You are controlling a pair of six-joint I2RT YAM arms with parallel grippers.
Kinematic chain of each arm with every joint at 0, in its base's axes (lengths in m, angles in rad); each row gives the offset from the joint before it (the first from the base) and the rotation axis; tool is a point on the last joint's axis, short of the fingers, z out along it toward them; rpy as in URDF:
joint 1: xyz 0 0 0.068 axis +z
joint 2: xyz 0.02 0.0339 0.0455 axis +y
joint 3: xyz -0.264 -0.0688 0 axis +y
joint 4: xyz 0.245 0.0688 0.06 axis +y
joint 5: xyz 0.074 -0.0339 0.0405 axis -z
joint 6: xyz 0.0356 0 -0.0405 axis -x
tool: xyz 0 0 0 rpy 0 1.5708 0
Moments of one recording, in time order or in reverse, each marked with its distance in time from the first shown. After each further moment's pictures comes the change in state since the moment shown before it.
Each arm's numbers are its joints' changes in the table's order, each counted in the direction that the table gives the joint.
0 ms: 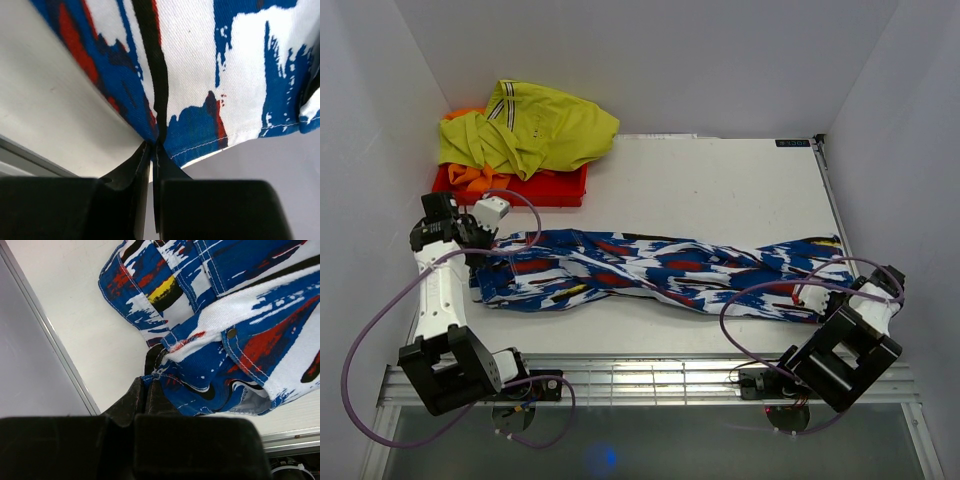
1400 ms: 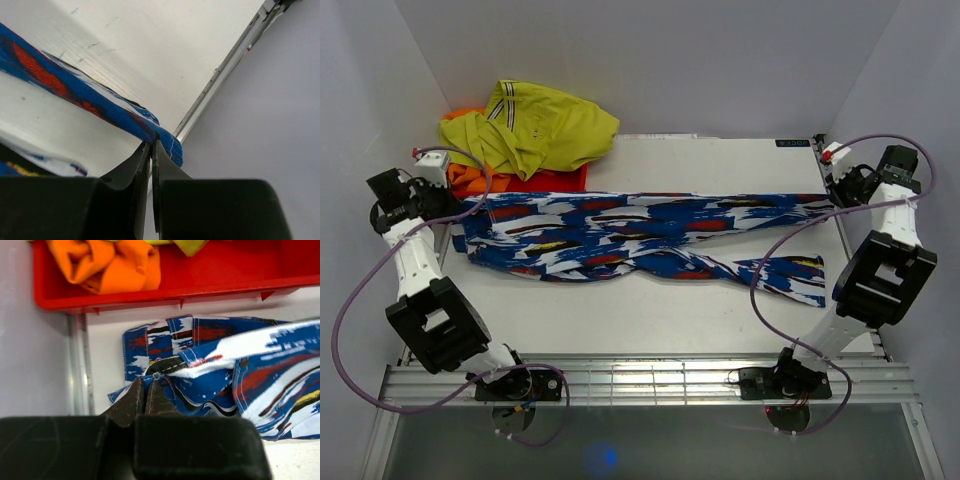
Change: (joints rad) left arm 0.254 0.205 -0.187 -0.409 0.404 0.309; right arm 0.306 0.503 -0.880 -0.072 -0.417 -0.892
